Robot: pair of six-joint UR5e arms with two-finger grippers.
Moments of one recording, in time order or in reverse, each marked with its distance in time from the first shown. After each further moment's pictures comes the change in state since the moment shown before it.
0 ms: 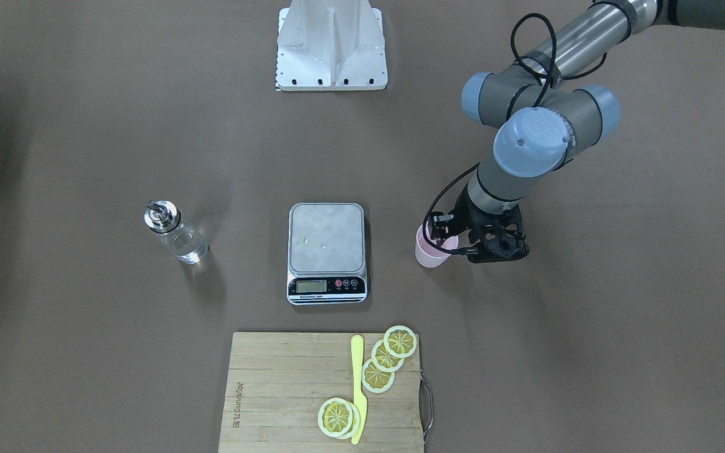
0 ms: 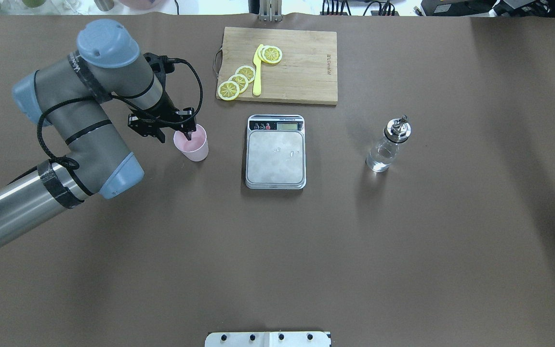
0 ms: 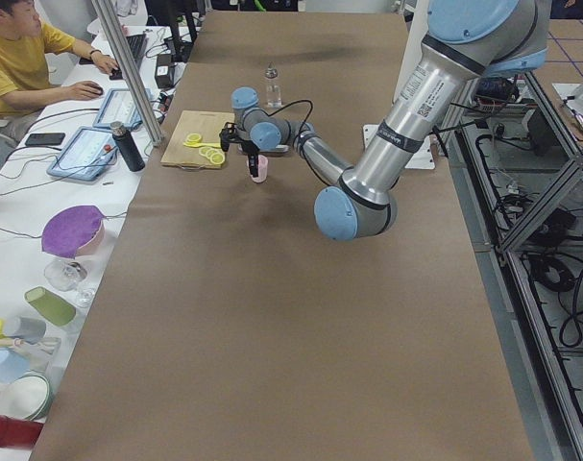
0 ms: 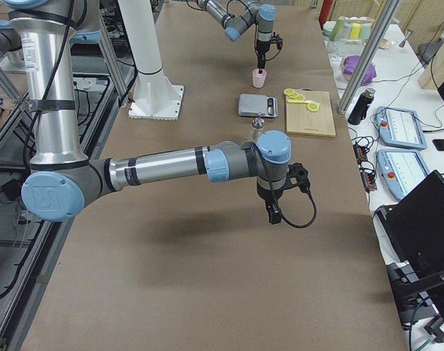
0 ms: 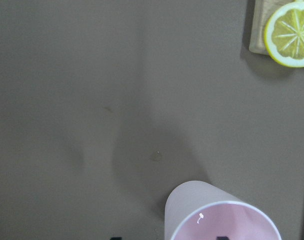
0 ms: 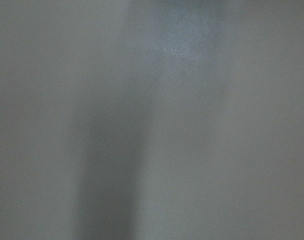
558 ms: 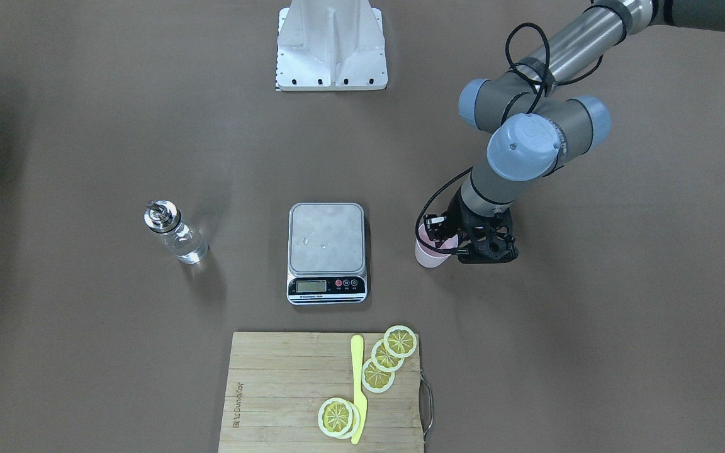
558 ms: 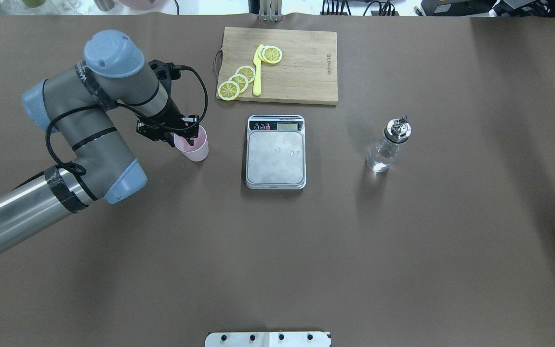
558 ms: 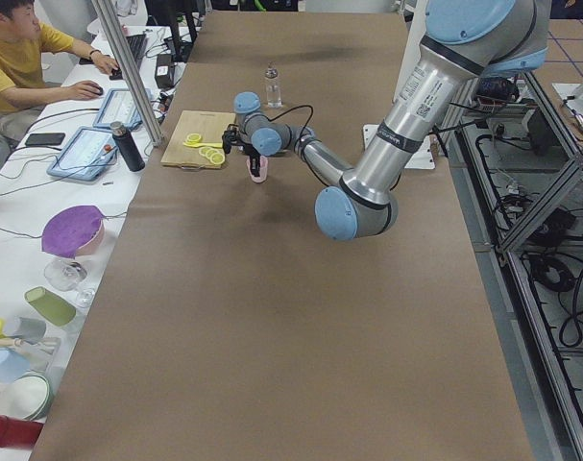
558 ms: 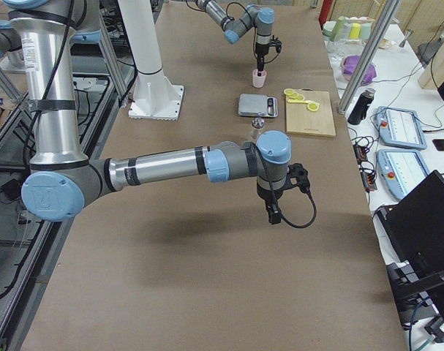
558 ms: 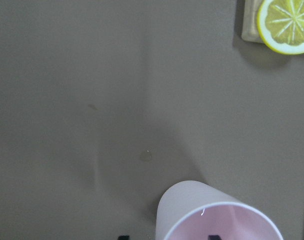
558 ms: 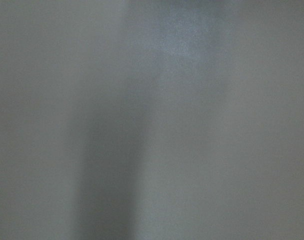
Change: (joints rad) left arm 0.014 0.000 0.030 -0.070 -0.002 -0.002; right arm -0.001 0.000 -0.003 0.000 -0.003 0.000
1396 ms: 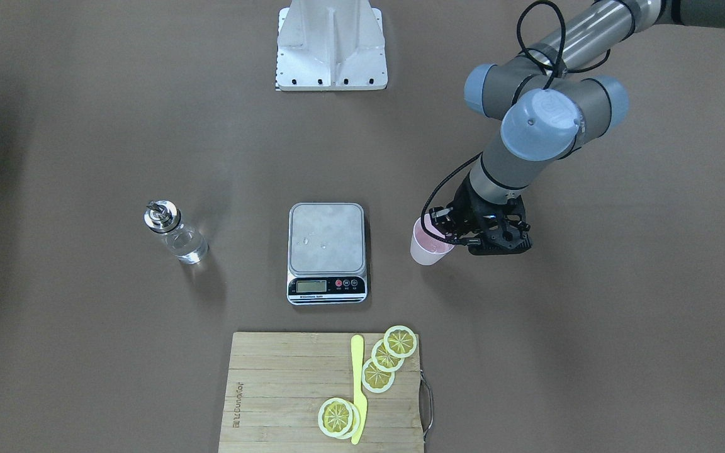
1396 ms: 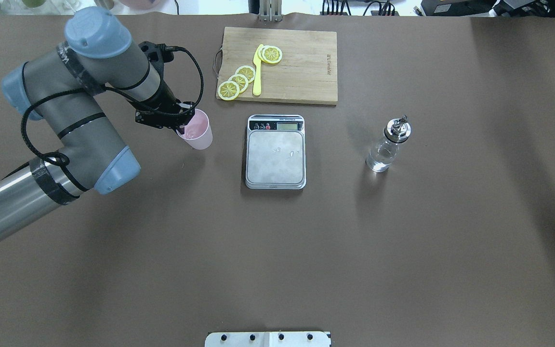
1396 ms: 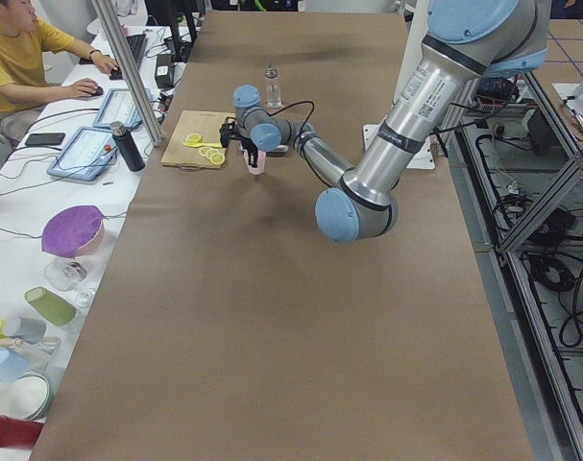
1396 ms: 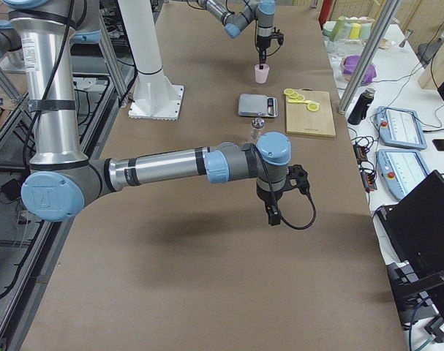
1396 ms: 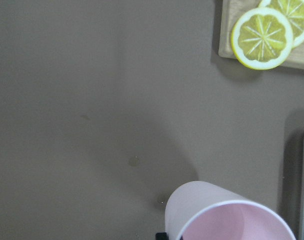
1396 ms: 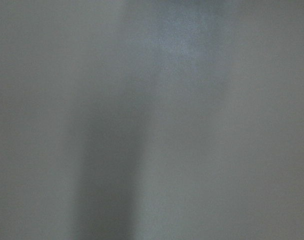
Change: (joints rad) left arm -0.041 -0.024 -0.100 0.110 -0.016 -0.049; right arm -0.001 -0.002 -0.003 0.001 0.001 0.000
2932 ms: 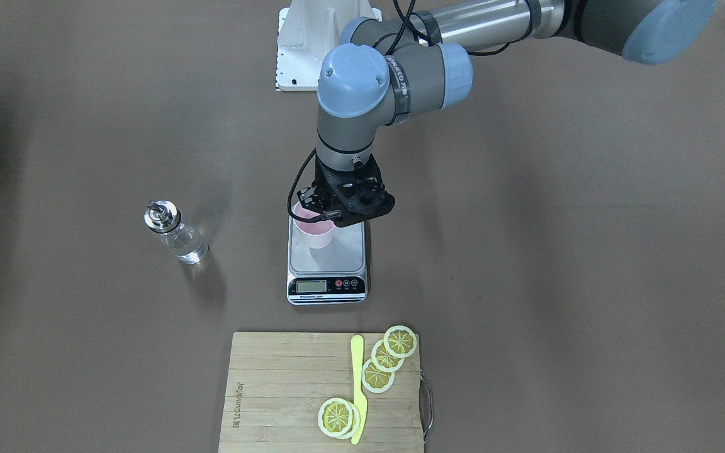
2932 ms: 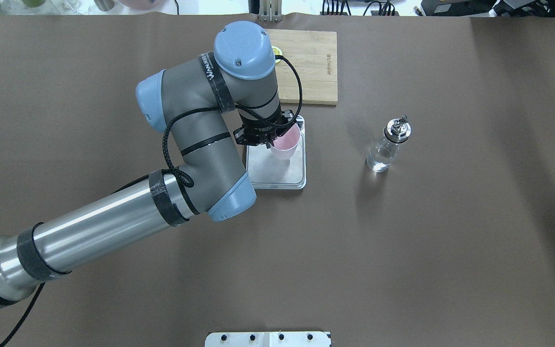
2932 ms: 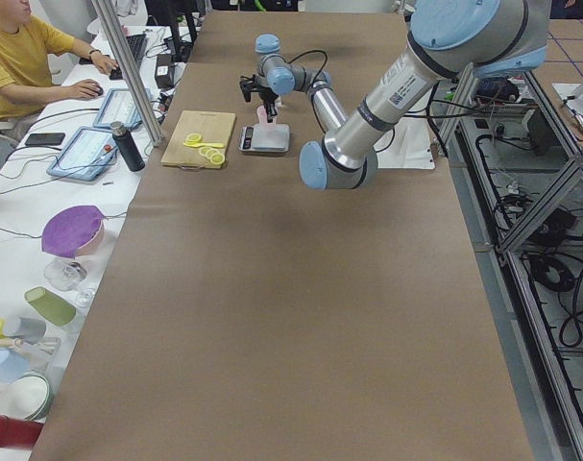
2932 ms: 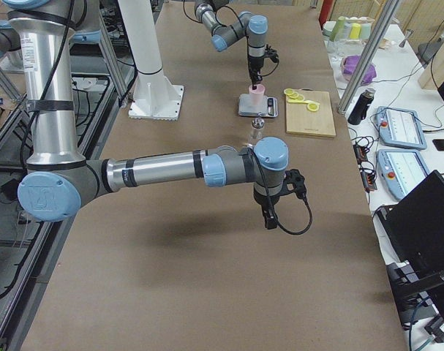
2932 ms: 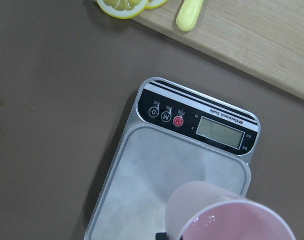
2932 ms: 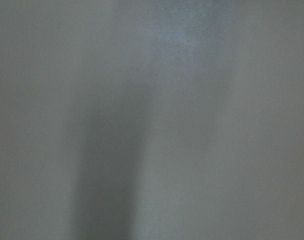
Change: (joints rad) left arm 0.199 -0.320 0.171 0.093 0.183 -0.376; right arm 0.000 -0.017 -0.006 0.002 0.001 -0.008
